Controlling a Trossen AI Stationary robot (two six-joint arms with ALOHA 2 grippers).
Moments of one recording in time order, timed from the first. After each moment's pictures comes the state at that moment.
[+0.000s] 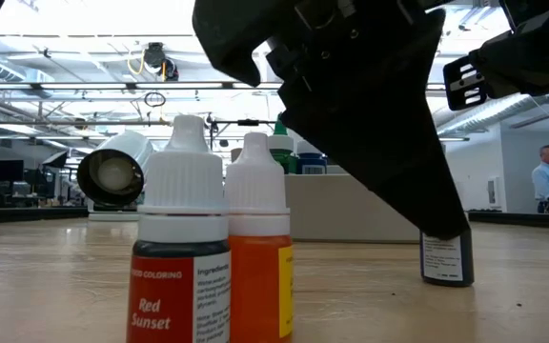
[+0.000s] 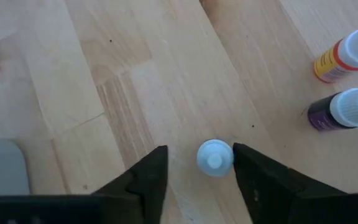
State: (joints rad) left arm -0.44 2.36 1.92 -0.58 -0.13 0.05; right arm 0.39 0.94 0.13 0.69 0.00 0.01
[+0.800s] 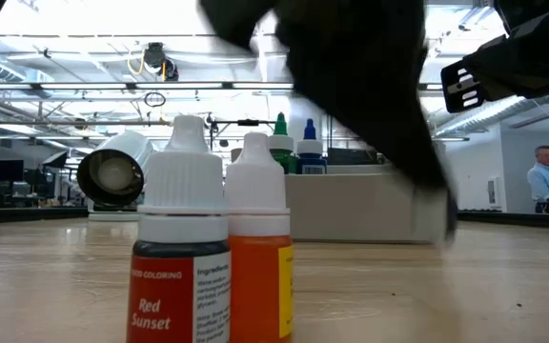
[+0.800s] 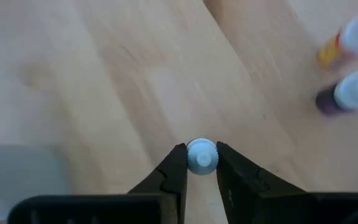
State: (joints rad) left arm -0.43 2.35 1.98 -0.67 -0.16 0.16; right arm 0.37 0.94 0.13 0.68 0.00 0.02
